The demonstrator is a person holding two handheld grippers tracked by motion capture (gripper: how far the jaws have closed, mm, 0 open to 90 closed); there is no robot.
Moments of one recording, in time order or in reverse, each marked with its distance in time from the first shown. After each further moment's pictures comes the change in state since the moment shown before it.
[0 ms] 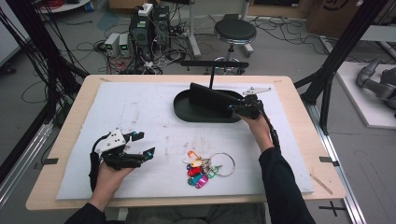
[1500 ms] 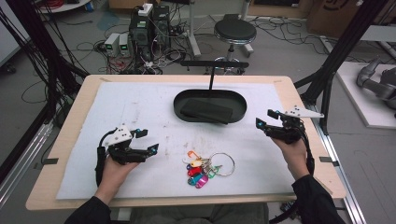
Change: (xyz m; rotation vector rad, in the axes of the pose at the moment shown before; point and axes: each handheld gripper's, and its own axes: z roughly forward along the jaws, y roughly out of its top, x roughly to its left) left arm 0.011 0.000 0.020 0.045 0.018 -0.017; right arm 0.027 -0.046 -0.148 -0.177 -0.062 0.065
